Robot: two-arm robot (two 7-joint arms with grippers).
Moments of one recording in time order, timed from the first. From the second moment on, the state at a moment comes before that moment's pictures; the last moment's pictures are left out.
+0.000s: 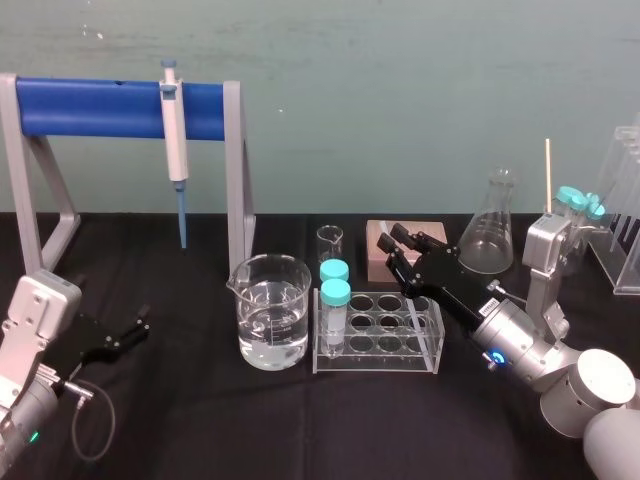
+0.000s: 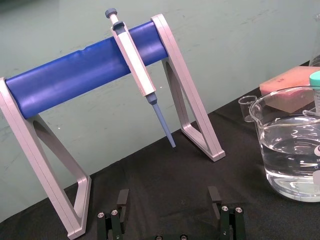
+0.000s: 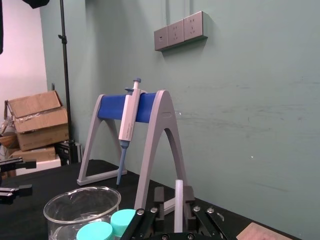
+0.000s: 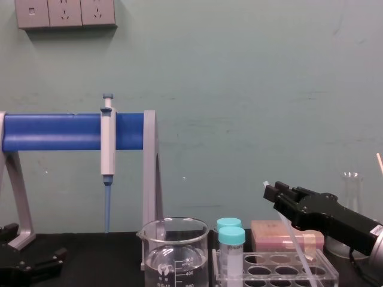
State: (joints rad) left arm -0.20 0.60 0.45 -1.41 -0.25 -0.12 0.03; right arm 0.67 0.14 -0.25 -0.54 0.47 -0.56 0.86
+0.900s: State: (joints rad) left arm -0.20 0.60 0.45 -1.41 -0.25 -0.12 0.03; right arm 0.67 0.14 -0.25 -0.54 0.47 -0.56 0.86
